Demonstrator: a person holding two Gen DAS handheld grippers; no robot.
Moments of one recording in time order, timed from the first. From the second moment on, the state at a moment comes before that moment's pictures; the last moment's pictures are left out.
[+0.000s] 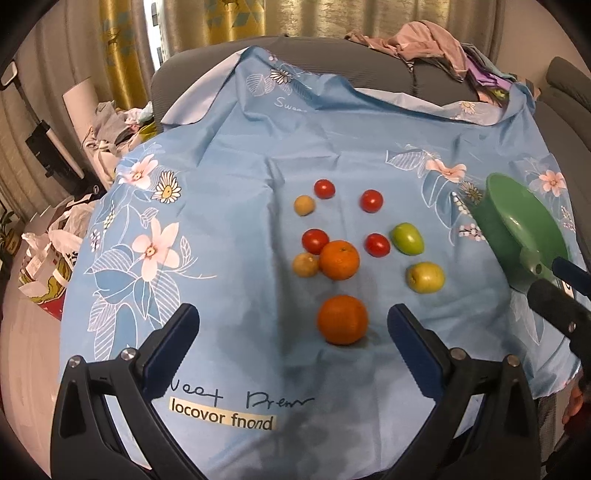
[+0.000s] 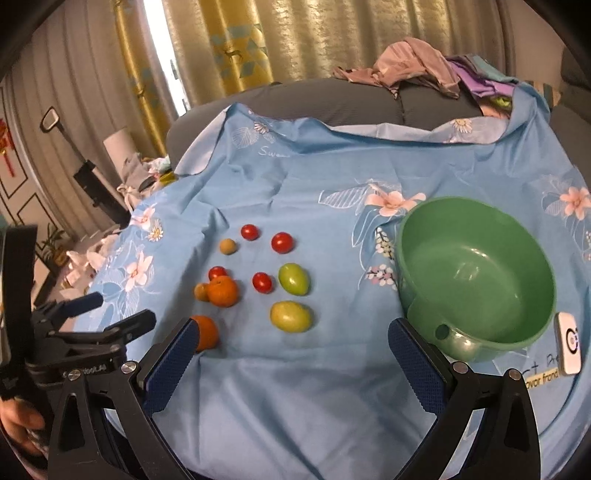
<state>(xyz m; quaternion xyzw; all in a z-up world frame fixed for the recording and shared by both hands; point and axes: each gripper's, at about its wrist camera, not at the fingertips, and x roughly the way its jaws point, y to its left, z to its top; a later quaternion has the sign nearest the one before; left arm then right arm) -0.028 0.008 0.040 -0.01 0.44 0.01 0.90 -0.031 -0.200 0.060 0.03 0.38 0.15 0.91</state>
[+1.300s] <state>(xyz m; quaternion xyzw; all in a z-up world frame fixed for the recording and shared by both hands) -0.024 -0.010 0.005 0.03 0.45 -0.09 0.89 -0.011 -0.197 0.014 0.01 0.42 0.21 0.88</state>
